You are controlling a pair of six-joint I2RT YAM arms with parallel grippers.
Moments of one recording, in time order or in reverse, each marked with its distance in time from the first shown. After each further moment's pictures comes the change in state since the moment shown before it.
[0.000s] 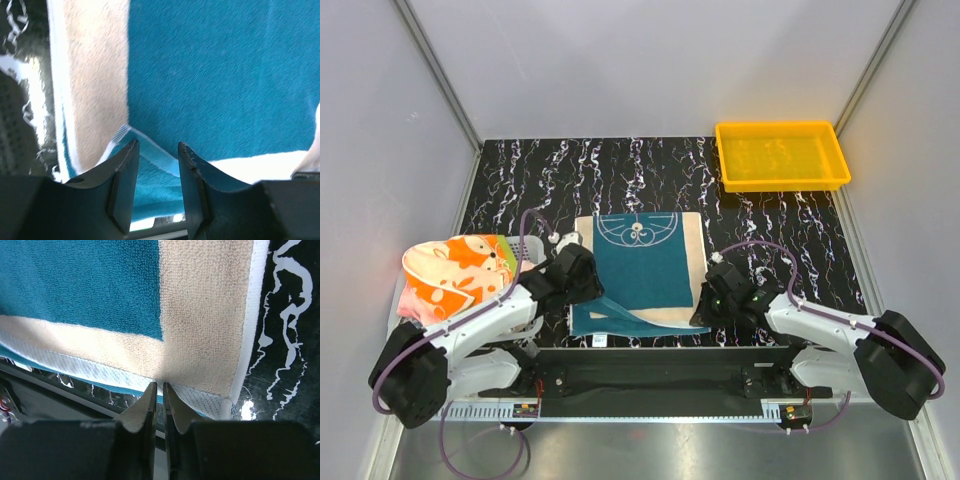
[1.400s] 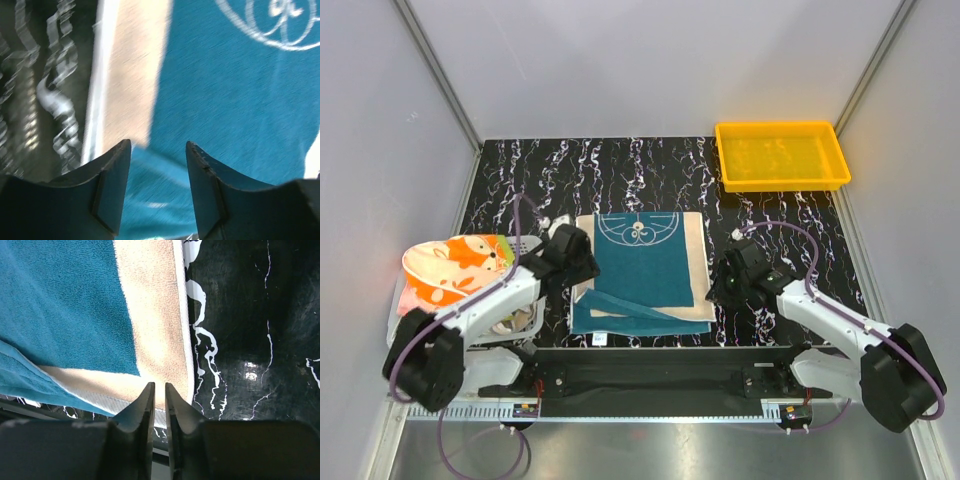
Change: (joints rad) left arm 0.141 0.060 0.064 0.004 -0.007 0.017; right arm -0.203 -0.036 0.129 -0.158 0.056 -0.131
